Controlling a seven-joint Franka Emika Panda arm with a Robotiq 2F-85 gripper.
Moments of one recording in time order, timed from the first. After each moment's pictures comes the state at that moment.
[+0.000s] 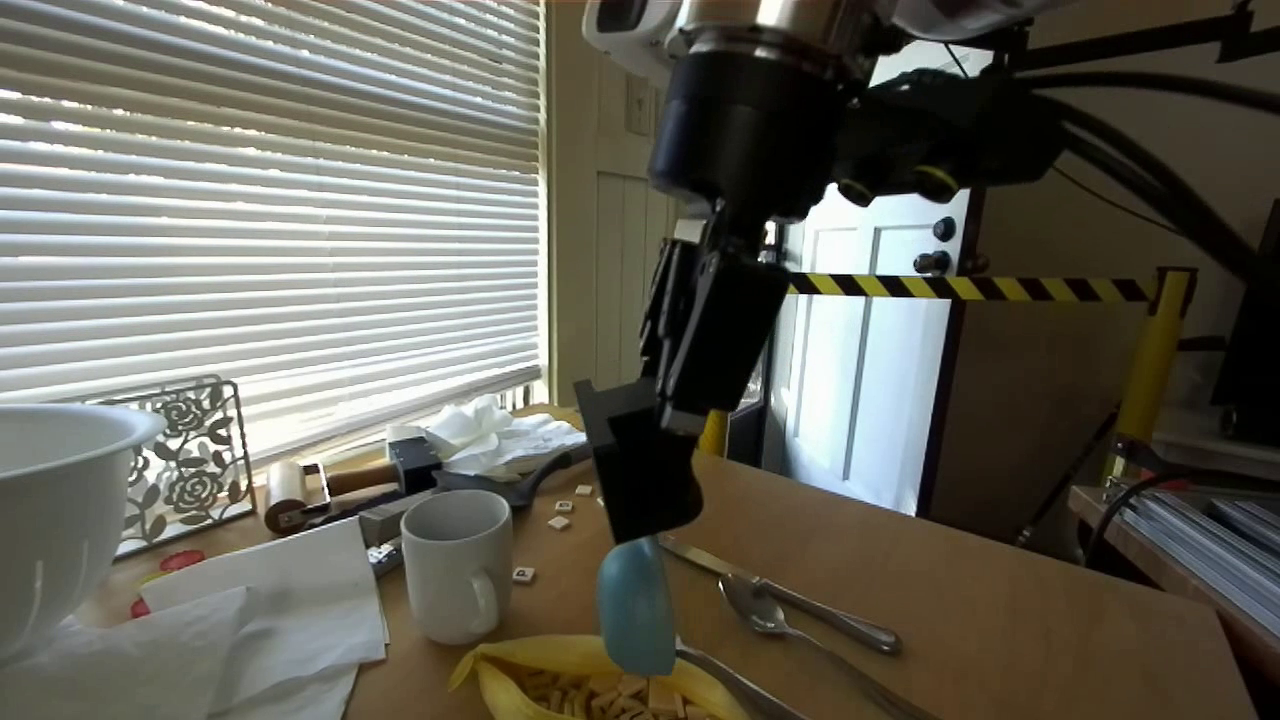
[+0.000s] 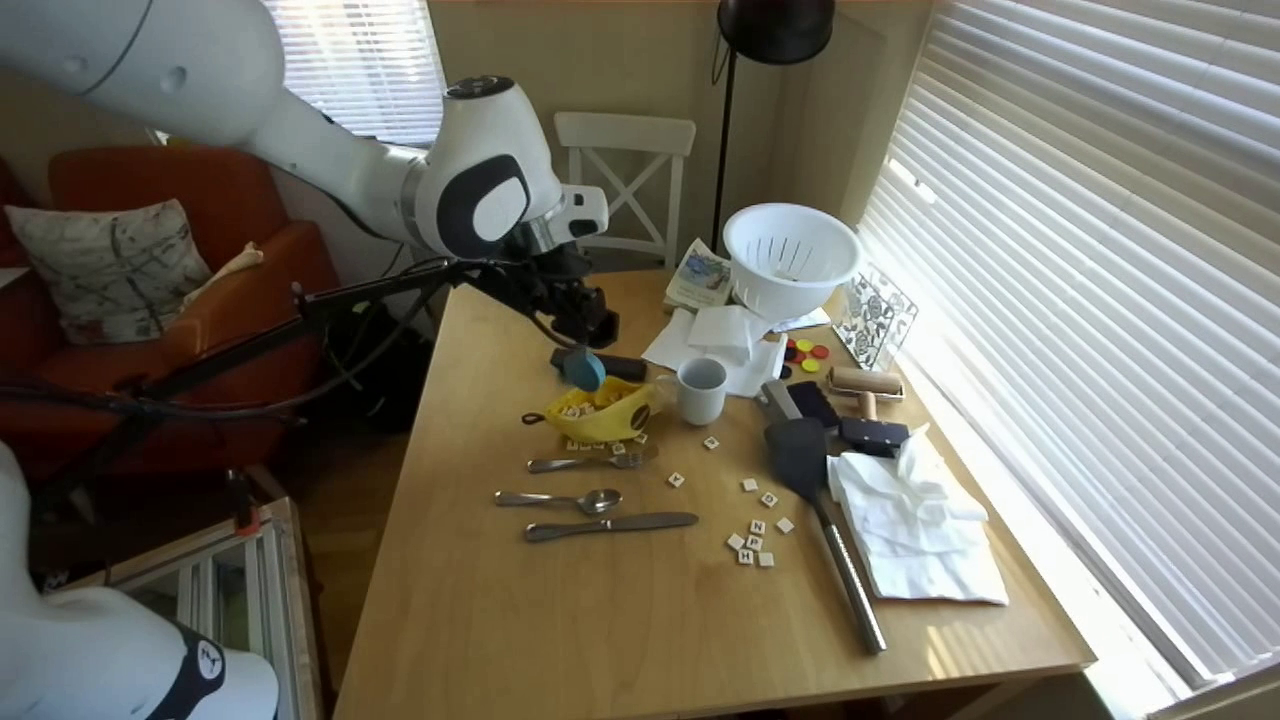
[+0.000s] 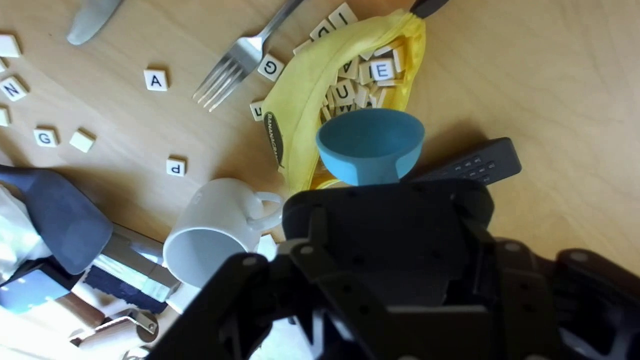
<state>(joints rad) 0.13 0.13 0.23 -2.26 -0.18 2.63 0.16</state>
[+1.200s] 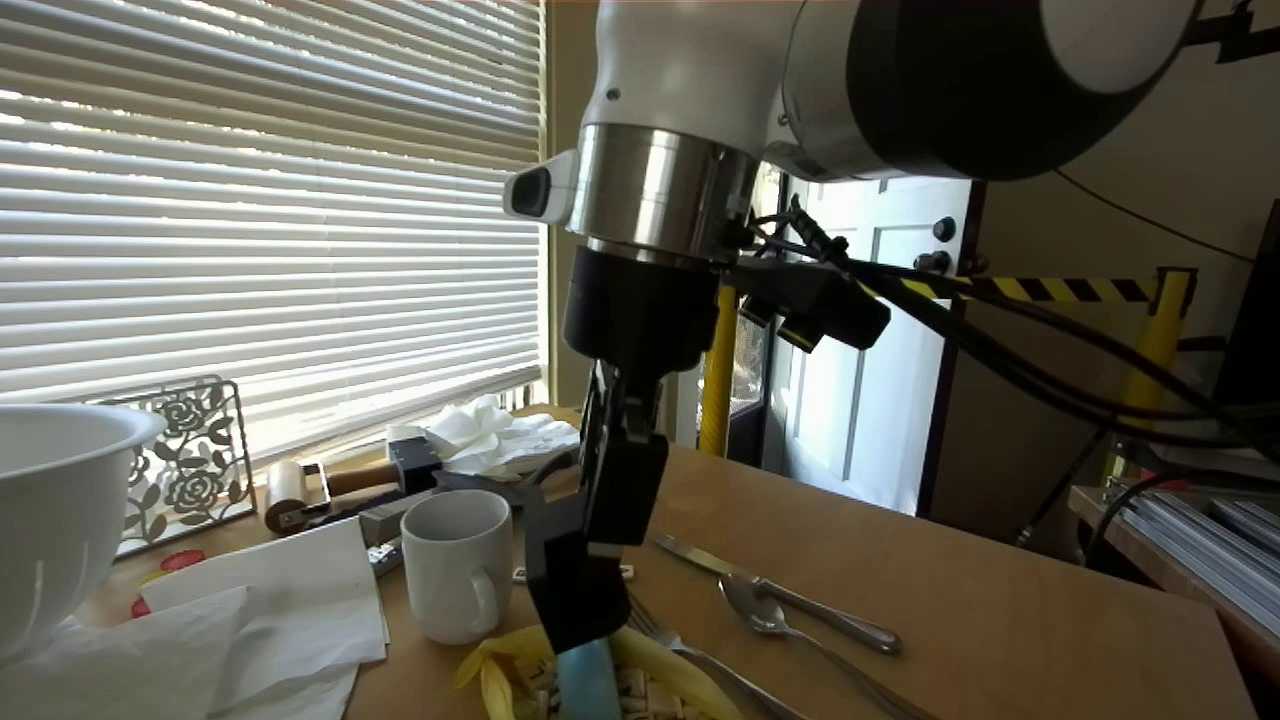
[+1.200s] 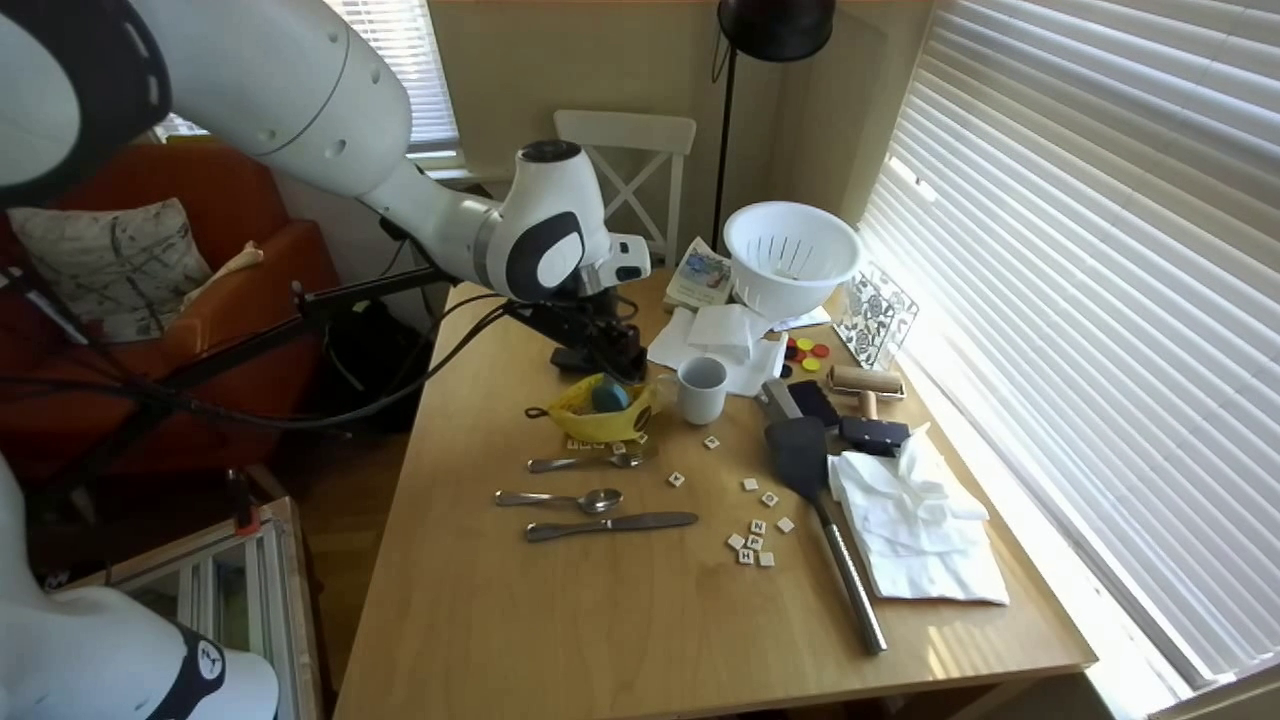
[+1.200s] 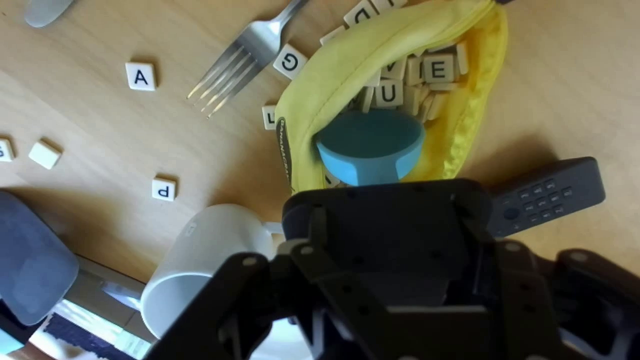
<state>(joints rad) 0.19 0.37 0.12 -2.12 -0.19 2.66 0.10</state>
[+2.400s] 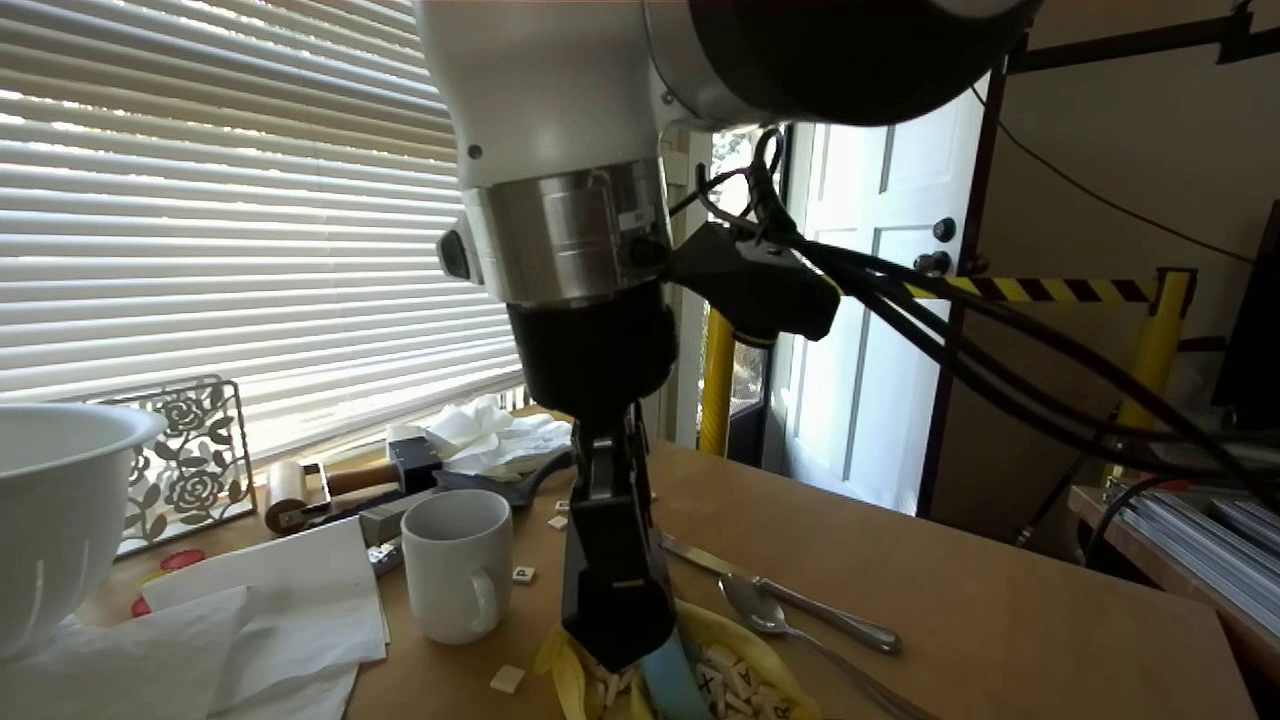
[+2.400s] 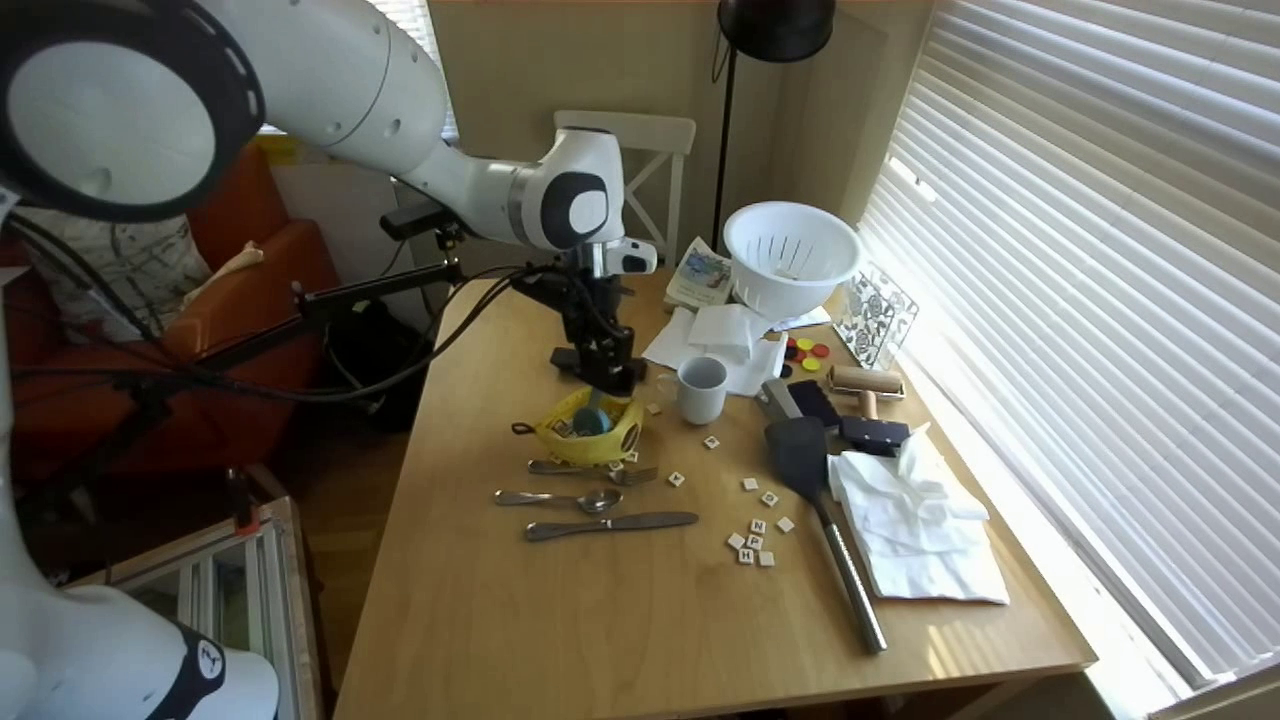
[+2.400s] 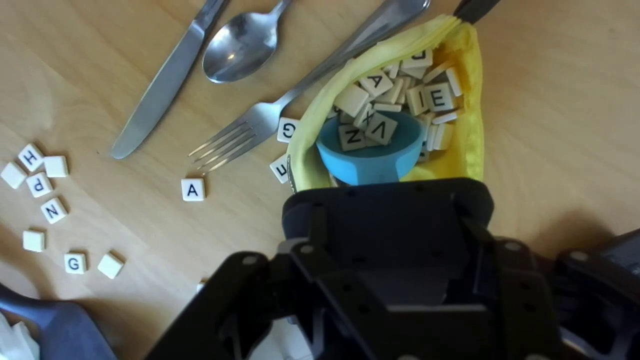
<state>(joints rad) 0.31 0.51 0.06 -1.82 -0.24 2.13 0.30</state>
